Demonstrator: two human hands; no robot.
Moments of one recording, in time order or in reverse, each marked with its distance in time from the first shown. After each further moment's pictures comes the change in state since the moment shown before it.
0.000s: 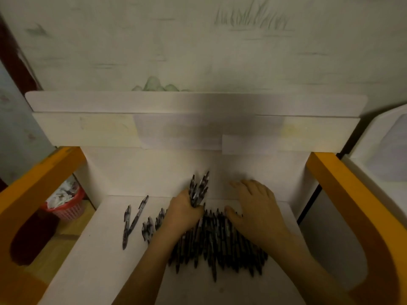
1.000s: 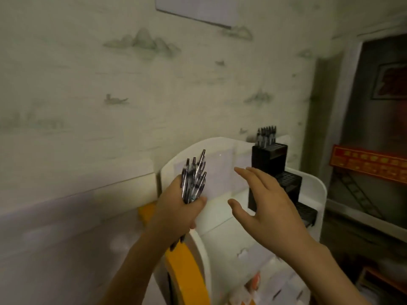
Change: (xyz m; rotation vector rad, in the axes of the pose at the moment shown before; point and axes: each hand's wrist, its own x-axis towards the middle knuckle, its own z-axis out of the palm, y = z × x) left_hand -0.133 0.344 0.129 -0.256 -0.347 0.705; right_hand -0.207 0.180 -0.264 -0.174 0.603 0.394
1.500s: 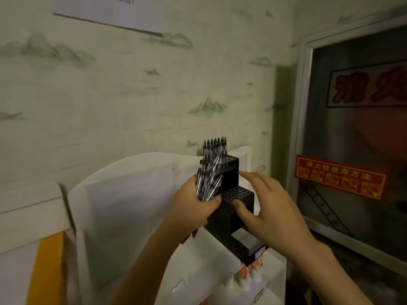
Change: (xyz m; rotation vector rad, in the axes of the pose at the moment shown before) left_hand 0.093 0.095 0.239 0.026 -0.090 0.066; right_hand 0.024 0.241 -0.075 -0.033 0.010 0.046
